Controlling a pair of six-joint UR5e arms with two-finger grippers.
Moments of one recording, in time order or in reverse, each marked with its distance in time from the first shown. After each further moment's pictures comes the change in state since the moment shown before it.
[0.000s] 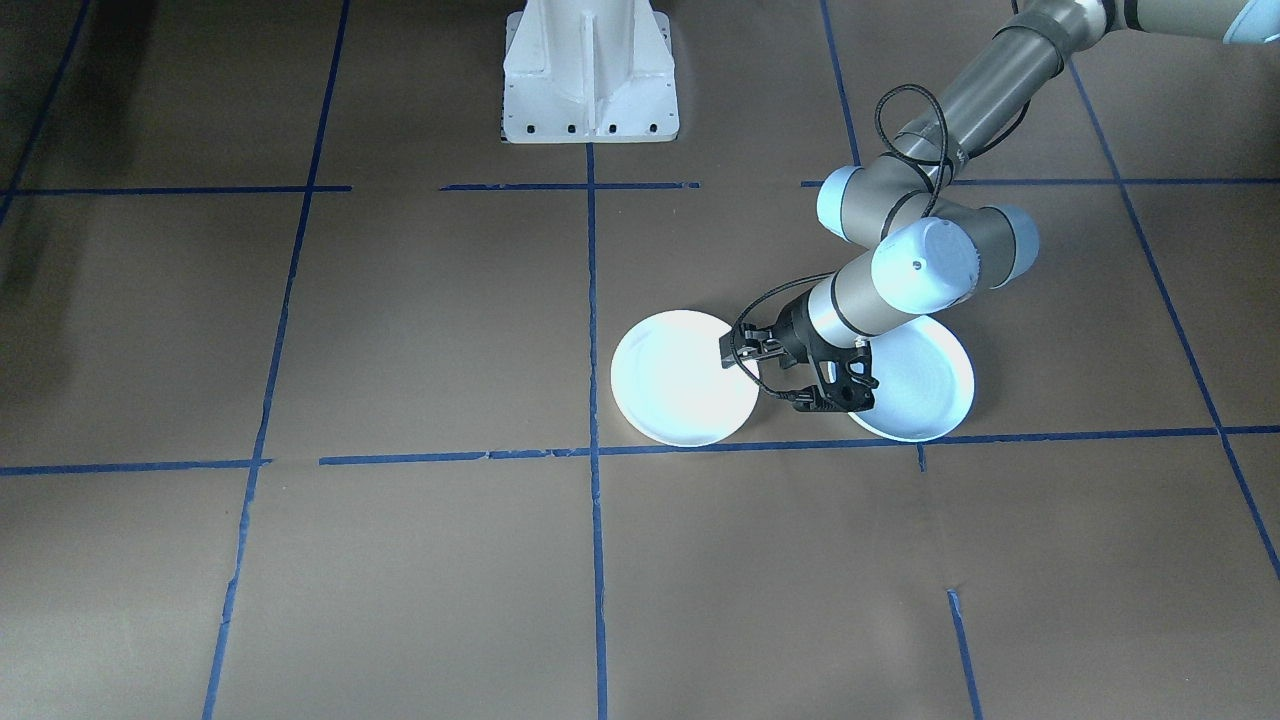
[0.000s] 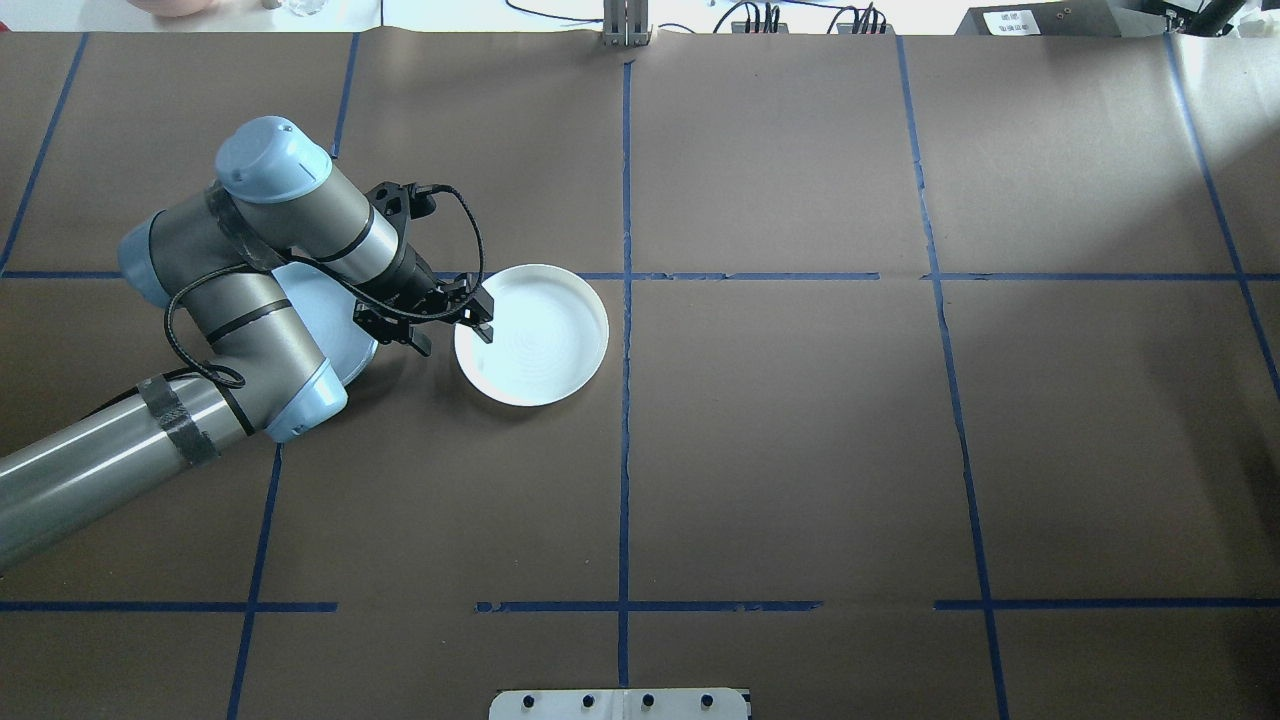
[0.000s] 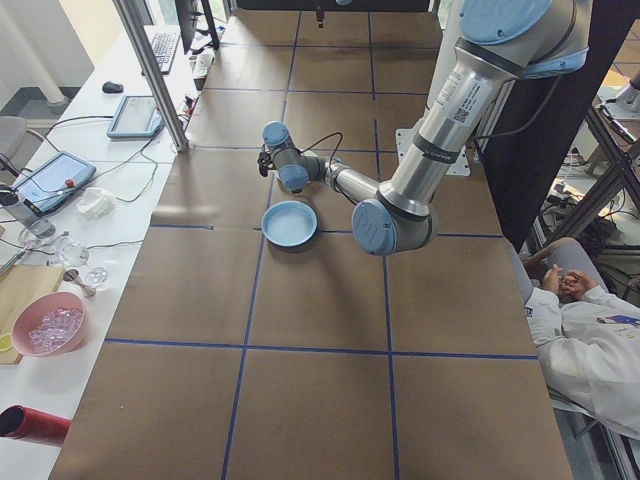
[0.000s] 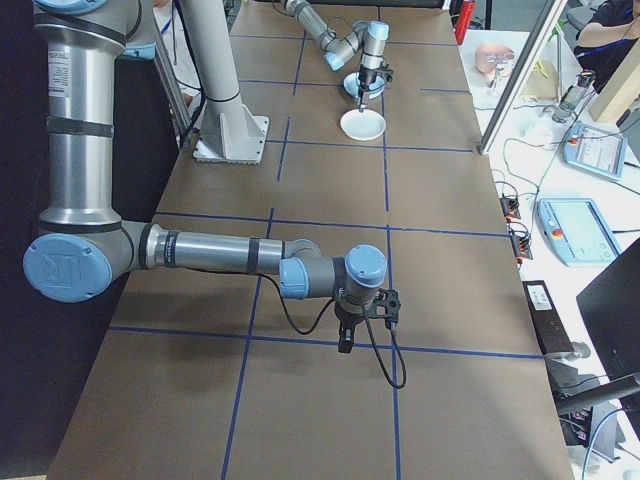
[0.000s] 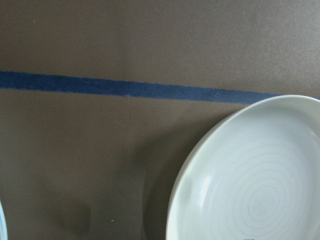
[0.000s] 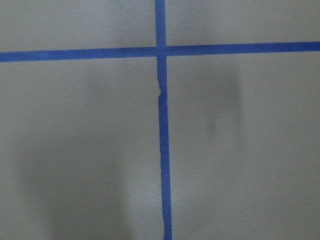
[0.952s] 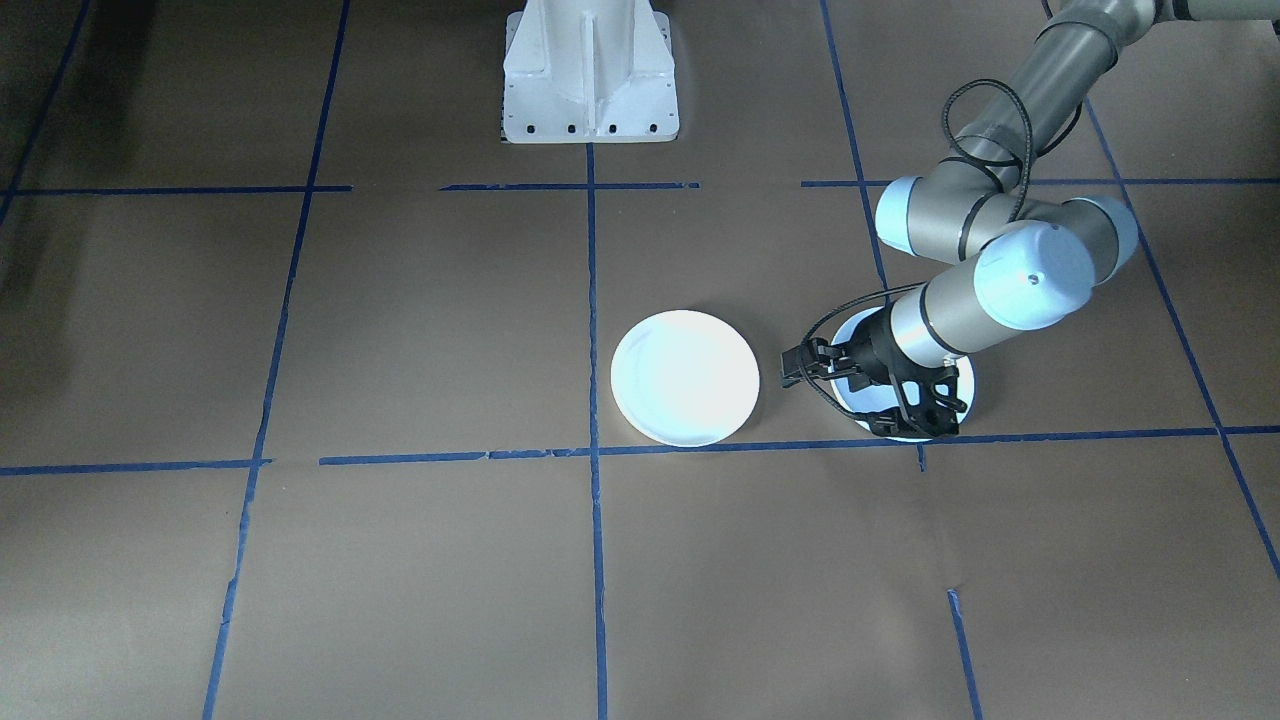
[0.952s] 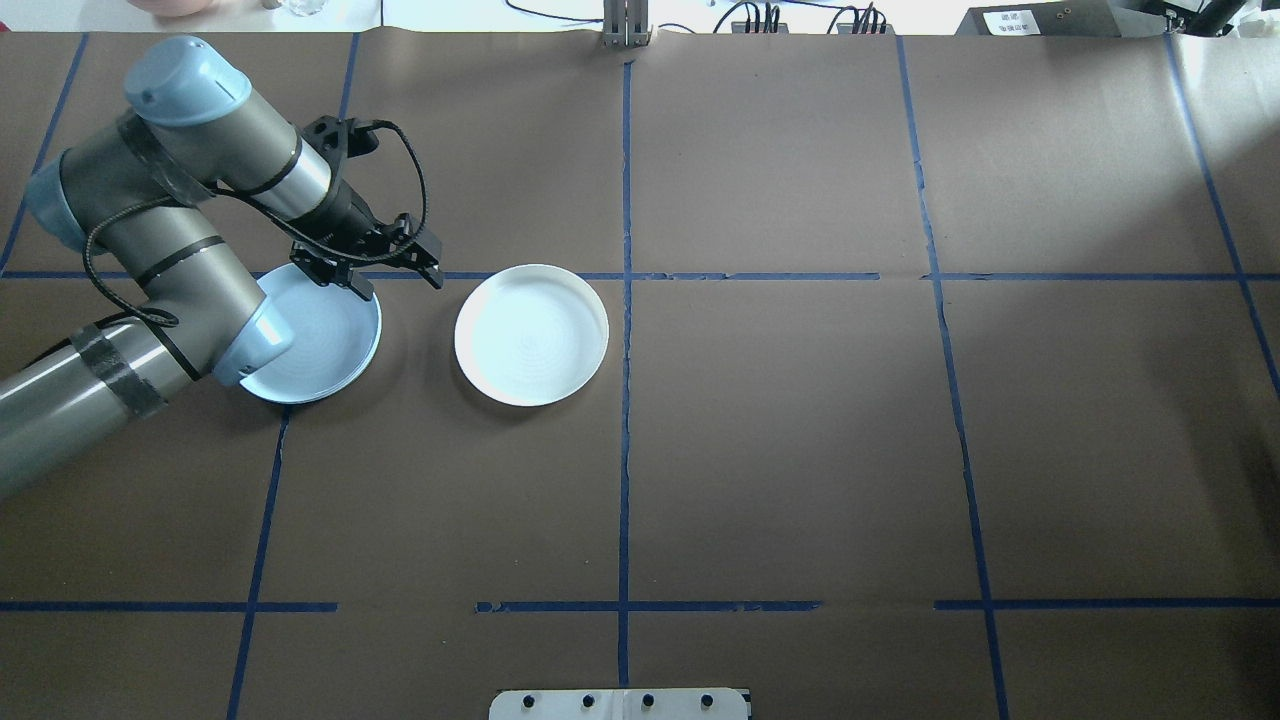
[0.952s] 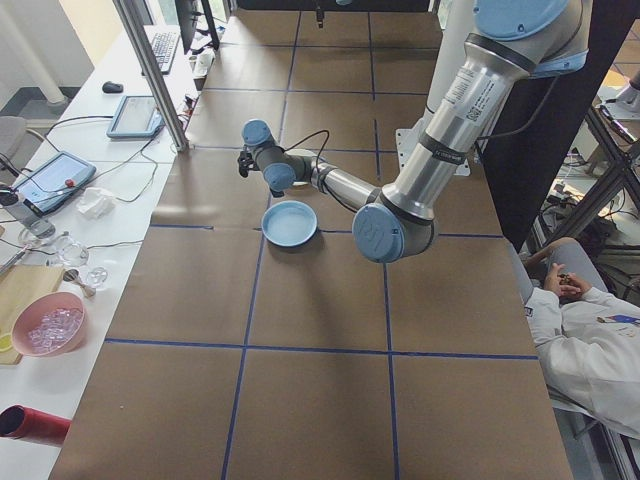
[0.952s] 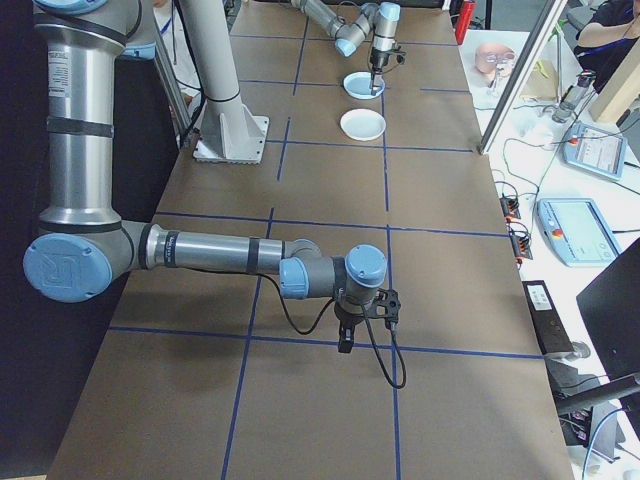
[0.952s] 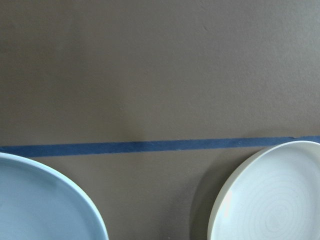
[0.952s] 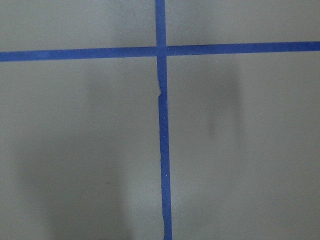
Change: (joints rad) left arm -0.094 0.024 -0.044 0.064 -0.032 0.128; right arm 0.000 0.000 0.000 0.000 0.000 0.000
